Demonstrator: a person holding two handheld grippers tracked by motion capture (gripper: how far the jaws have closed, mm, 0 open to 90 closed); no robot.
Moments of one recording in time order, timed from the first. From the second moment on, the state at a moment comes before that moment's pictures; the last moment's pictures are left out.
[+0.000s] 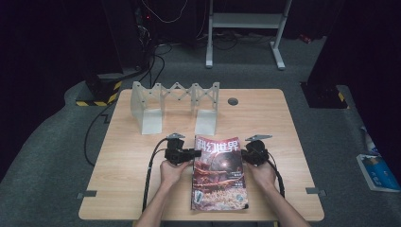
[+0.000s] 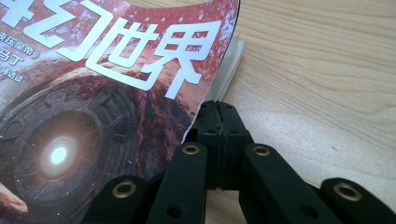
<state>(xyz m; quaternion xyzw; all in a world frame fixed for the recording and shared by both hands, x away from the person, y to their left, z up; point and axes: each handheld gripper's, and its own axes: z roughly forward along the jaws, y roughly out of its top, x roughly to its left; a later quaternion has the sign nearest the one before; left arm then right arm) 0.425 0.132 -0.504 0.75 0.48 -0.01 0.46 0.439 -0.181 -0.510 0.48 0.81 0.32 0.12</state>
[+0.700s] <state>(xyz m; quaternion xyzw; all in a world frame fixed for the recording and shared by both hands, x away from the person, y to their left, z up) 0.432 0.134 -0.509 0.73 0.49 -0.02 0.47 0.441 -0.174 -0.512 0.43 0.83 0.33 0.13</state>
